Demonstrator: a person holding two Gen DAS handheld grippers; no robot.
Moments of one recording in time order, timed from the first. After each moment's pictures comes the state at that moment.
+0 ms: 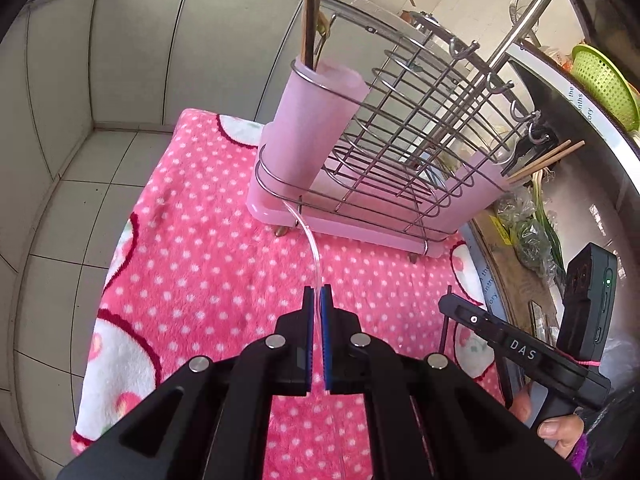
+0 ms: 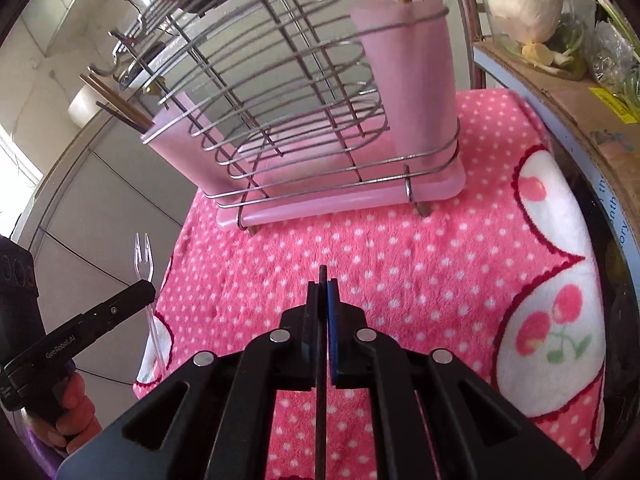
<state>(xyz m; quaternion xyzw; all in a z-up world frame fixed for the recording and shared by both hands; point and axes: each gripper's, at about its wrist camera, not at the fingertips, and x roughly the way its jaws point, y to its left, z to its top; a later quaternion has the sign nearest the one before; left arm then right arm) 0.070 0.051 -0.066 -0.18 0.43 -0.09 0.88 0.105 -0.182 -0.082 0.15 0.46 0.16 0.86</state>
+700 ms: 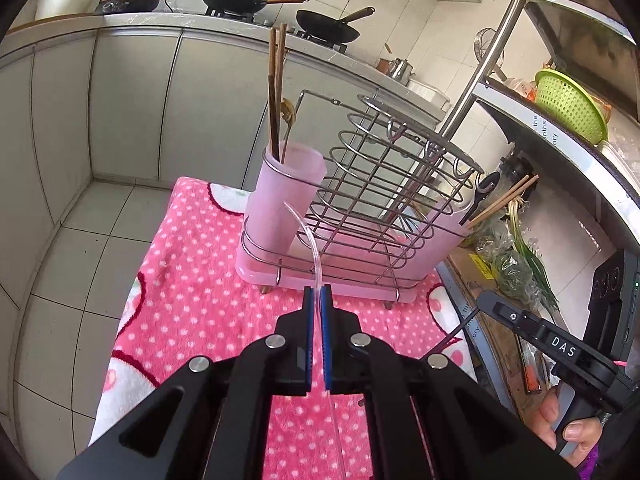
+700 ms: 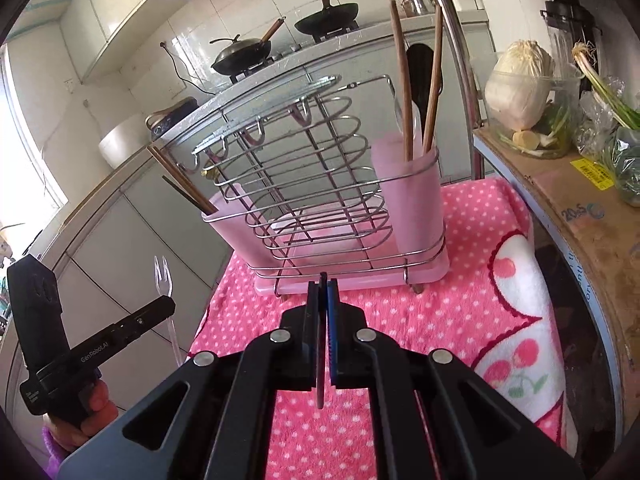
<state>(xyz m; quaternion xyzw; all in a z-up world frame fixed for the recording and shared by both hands) 0.049 0.047 -0.018 -0.17 0.33 -0.09 0.92 0.070 -0.203 -0.011 0.15 0.35 0.17 0.91</state>
